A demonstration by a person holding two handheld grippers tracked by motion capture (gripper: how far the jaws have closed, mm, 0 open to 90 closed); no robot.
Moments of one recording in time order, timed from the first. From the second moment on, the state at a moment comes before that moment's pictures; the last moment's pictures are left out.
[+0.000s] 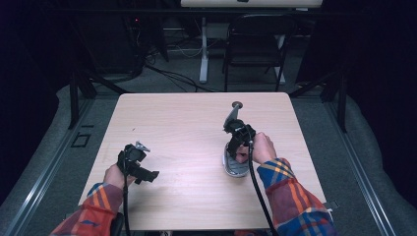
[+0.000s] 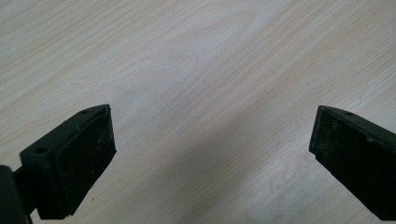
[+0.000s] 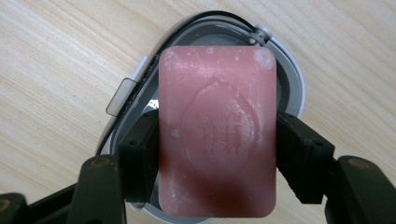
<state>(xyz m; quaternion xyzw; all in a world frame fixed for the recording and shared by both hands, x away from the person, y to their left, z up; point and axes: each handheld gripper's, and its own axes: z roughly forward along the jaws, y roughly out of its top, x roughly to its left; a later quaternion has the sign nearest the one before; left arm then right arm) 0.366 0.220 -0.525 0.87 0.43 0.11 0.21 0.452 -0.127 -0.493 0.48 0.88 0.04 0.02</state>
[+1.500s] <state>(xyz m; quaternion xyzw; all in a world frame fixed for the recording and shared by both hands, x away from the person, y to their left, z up) 0.371 0.214 -0.528 0.88 0.42 0.11 0.20 0.434 -0.141 -0.462 0.46 0.88 0.08 0.01</state>
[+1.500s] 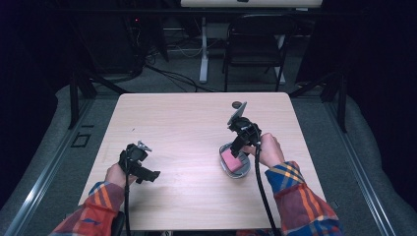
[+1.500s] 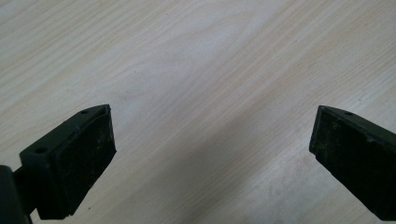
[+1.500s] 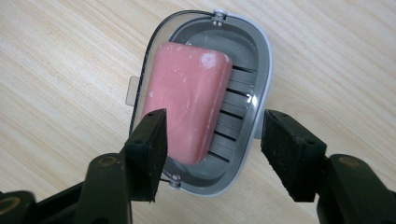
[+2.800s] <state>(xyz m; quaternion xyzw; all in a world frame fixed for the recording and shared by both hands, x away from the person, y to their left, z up) 0.368 0.207 -0.527 0.88 0.41 0.11 0.20 0.355 -0.250 -0.454 0.47 0.86 0.17 0.10</state>
